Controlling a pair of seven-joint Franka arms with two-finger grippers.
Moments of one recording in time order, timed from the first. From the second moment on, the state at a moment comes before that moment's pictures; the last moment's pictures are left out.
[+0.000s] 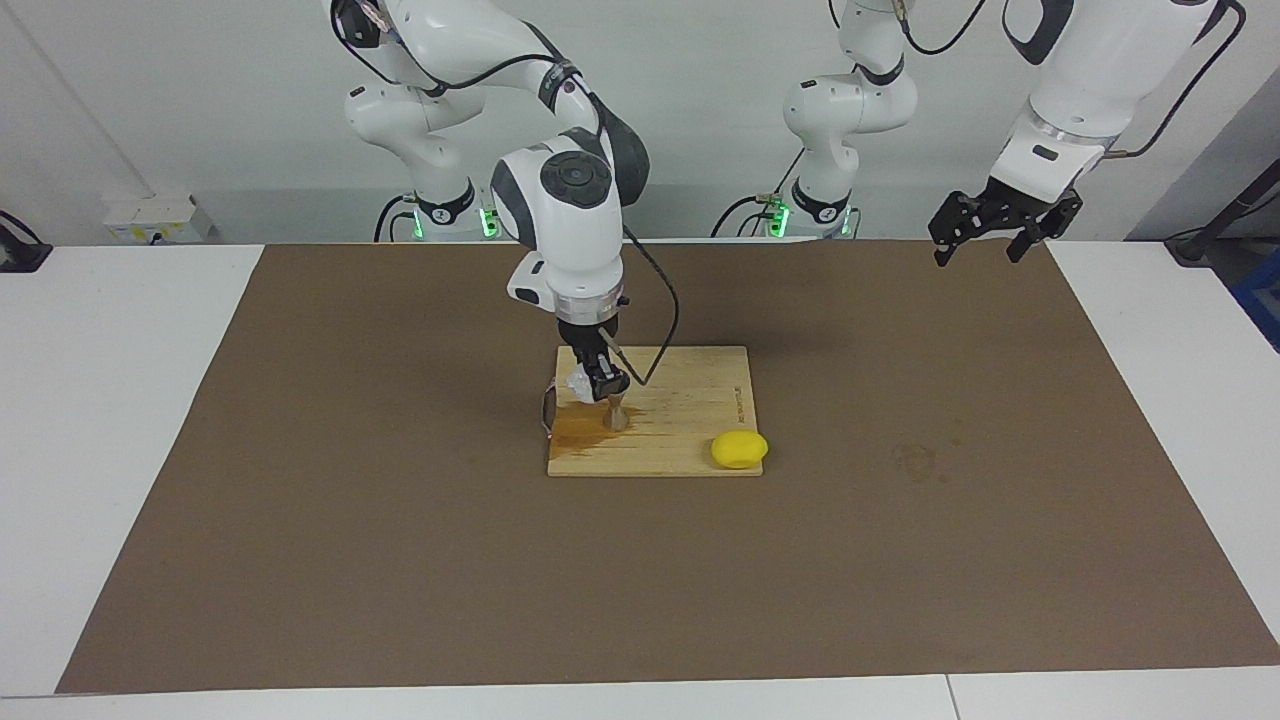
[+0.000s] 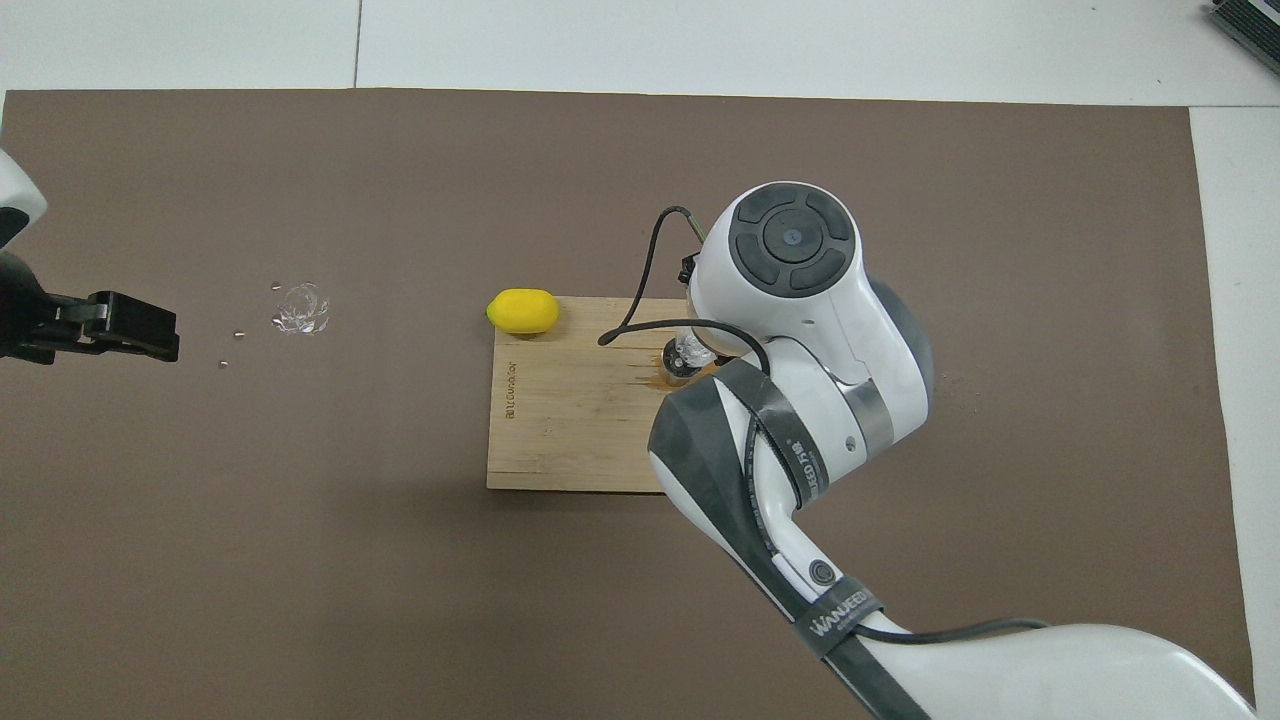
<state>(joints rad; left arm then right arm) 0.05 -0.04 -0.14 -1.60 0.02 1.52 -0.05 0.45 0.34 0.05 -1.60 -0.02 1.97 1.69</state>
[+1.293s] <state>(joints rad) 0.05 -0.04 -0.14 -1.60 0.02 1.52 -0.05 0.15 0.32 0.04 -1.74 0.49 1.95 1.42</state>
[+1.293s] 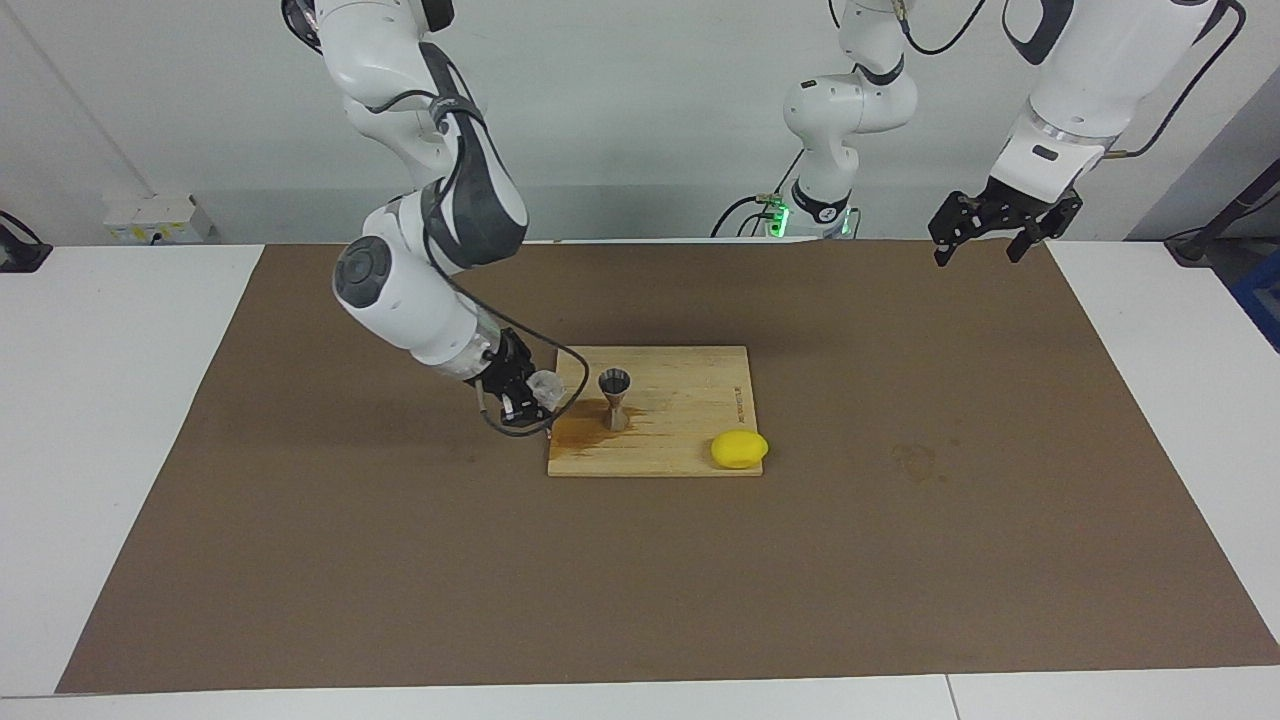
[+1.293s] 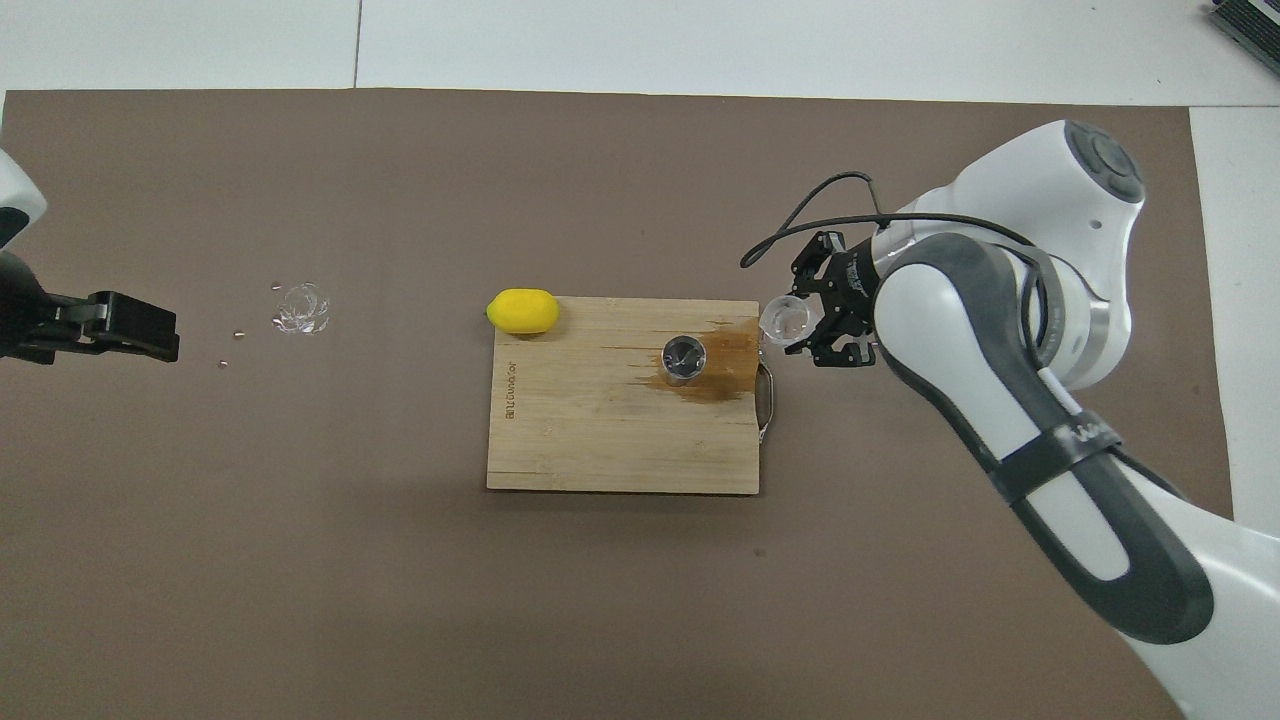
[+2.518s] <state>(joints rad) 0.05 -0.04 -0.14 -1.60 0.02 1.52 -0.05 -0.33 0.35 0.04 -1.98 0.69 1.85 0.81</state>
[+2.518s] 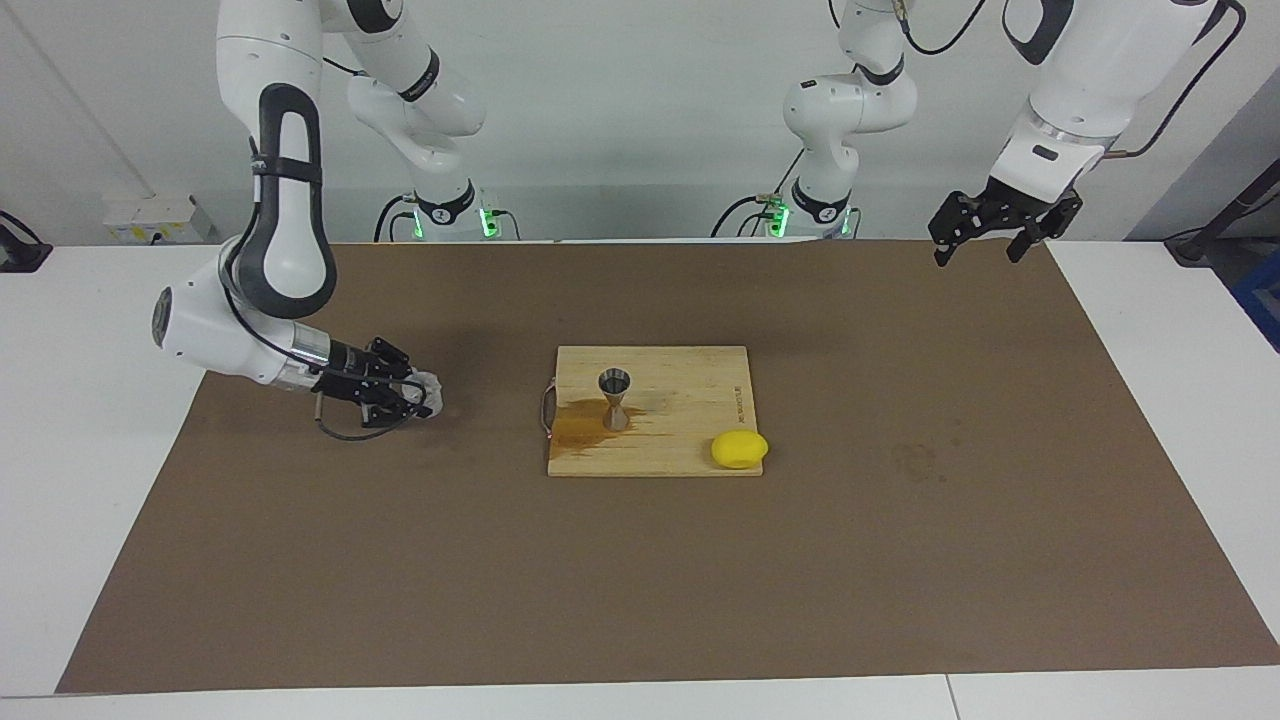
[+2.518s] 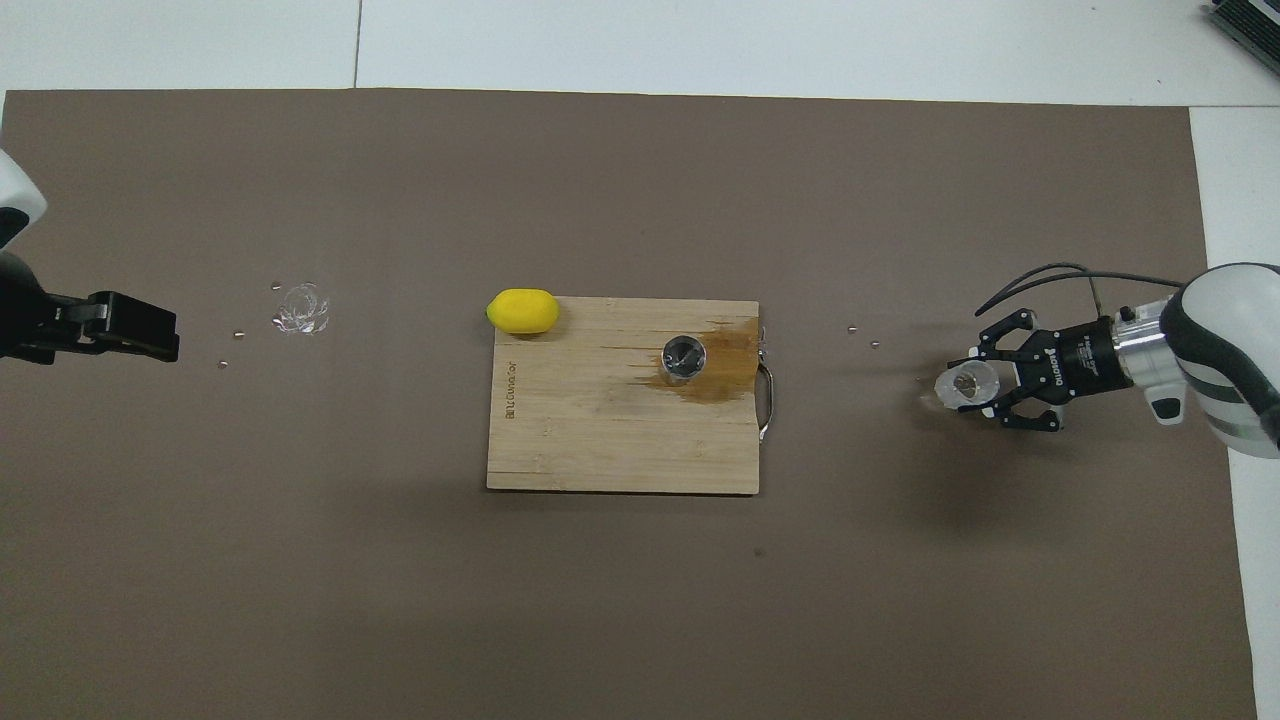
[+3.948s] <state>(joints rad) 0.05 -0.04 -0.14 -1.60 0.02 1.52 -0.05 -0.46 0.39 0.04 -1.97 0.69 1.88 0.67</state>
